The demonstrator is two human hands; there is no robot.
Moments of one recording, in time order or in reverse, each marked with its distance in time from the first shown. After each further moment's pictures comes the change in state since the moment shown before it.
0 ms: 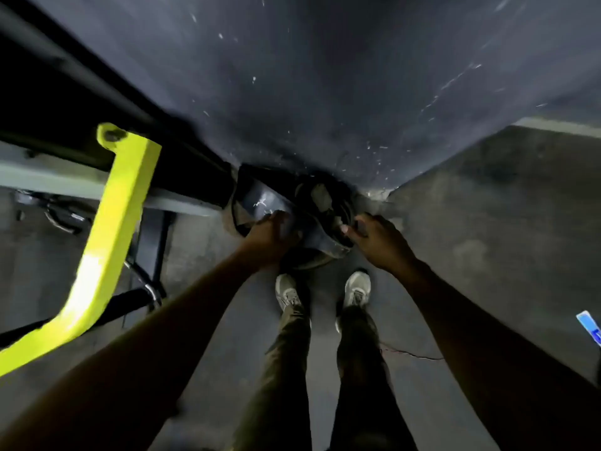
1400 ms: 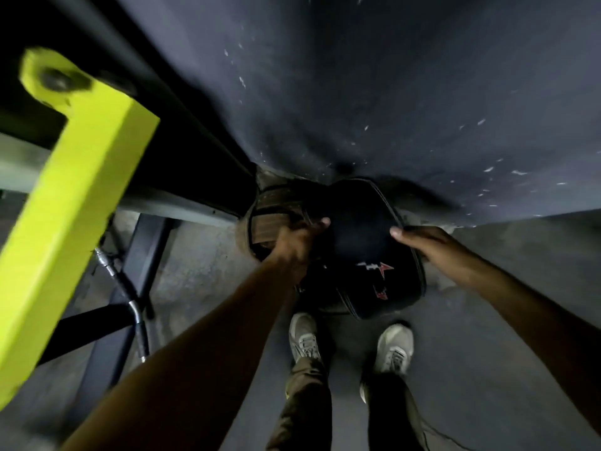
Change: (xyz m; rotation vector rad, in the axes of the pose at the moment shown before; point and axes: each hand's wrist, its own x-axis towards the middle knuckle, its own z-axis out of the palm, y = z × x) left_hand 0.186 -0.123 0.053 -1.289 0.112 -0.436; right_hand 0.191 0.033 0.069 0.405 -0.307 0.062
